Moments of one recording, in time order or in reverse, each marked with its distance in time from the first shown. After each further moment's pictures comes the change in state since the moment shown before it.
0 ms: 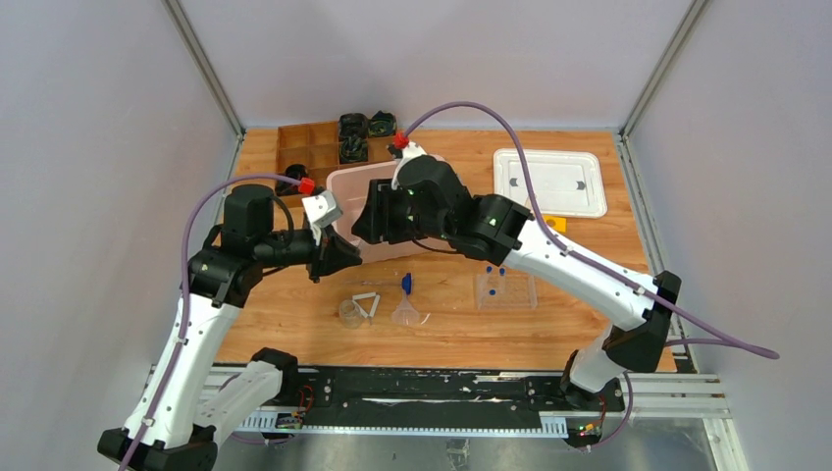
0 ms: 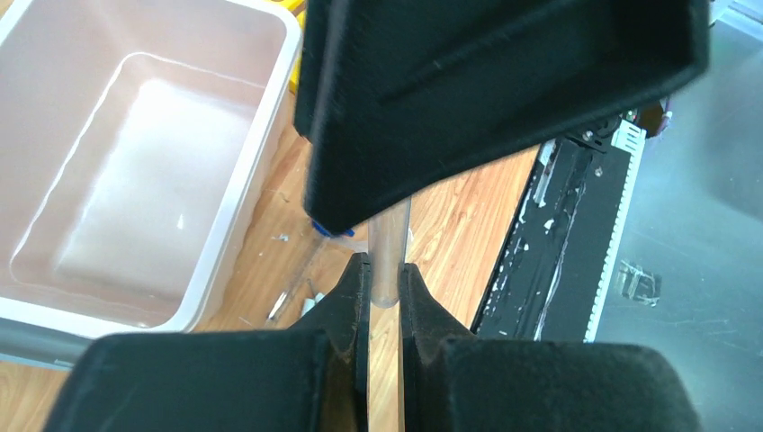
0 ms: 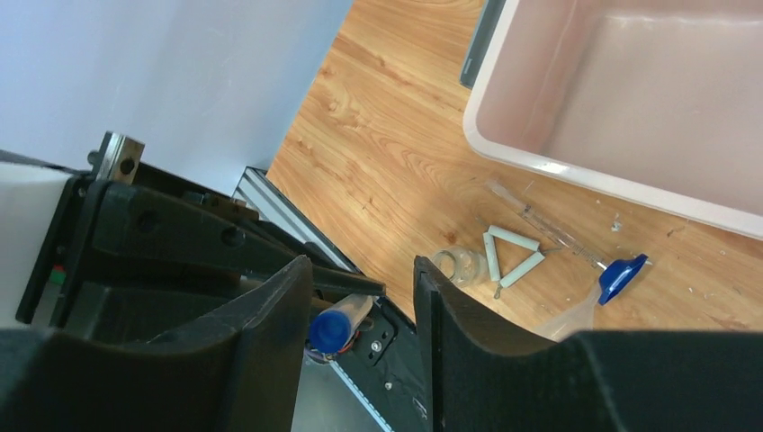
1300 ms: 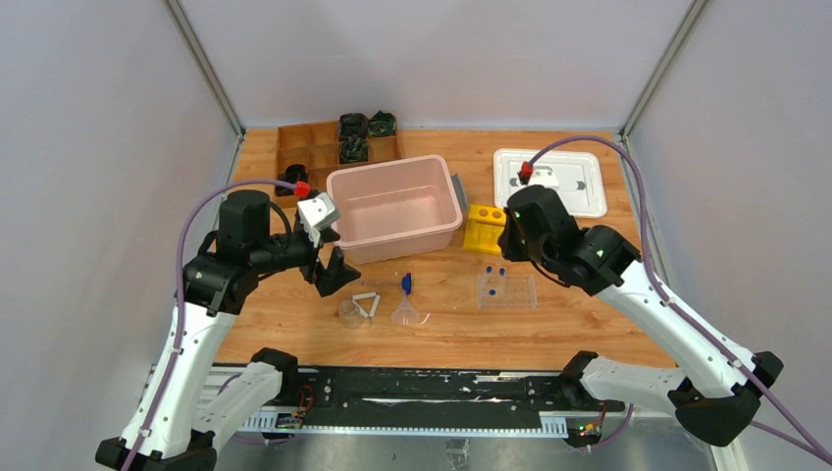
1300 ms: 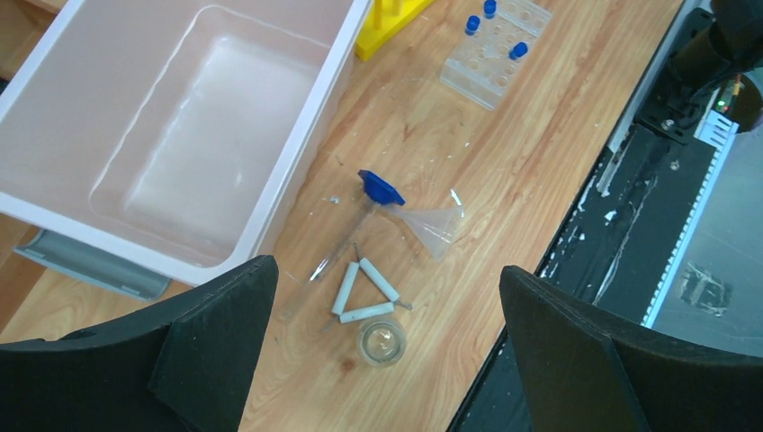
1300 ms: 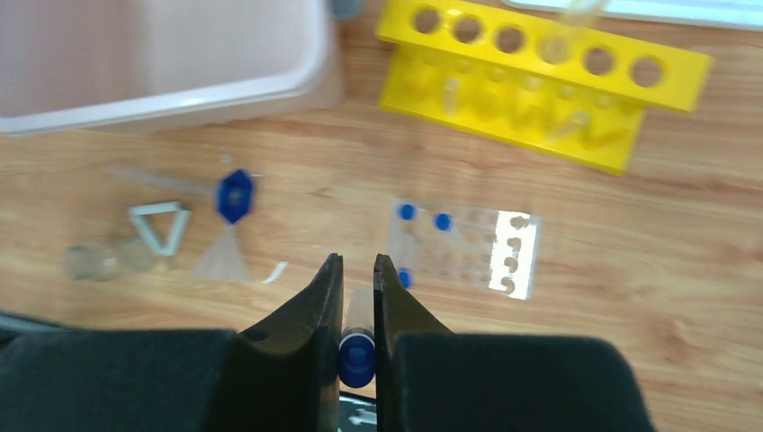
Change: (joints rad) left arm -0.001 -0.039 0.002 -0.055 -0.157 0.039; right arm -0.298 -0.476 -0.426 -0.320 0.273 -0.140
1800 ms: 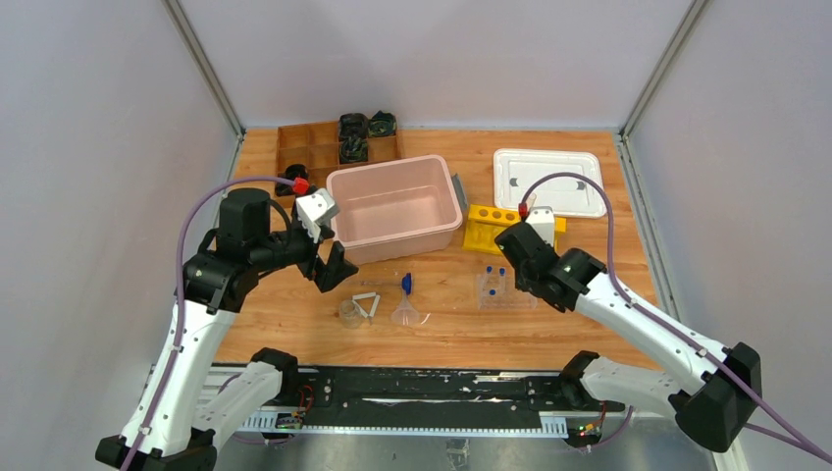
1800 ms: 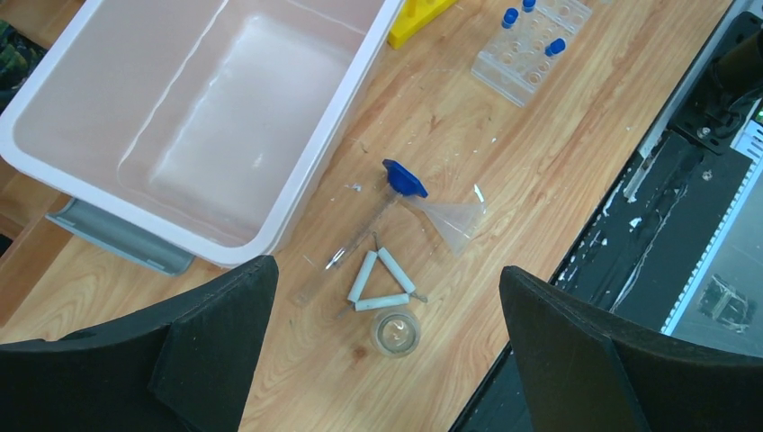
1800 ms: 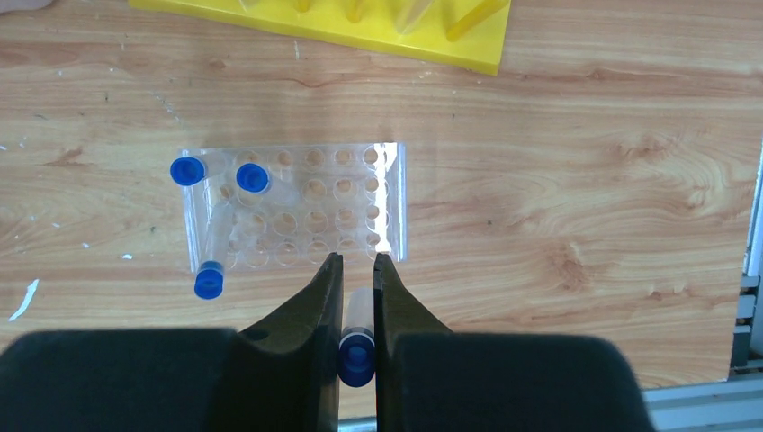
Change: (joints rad) left arm 0.000 0.013 0.014 -0.008 -0.089 -0.019; right arm -0.055 -0.044 -0.383 0.002 0.201 -0.004
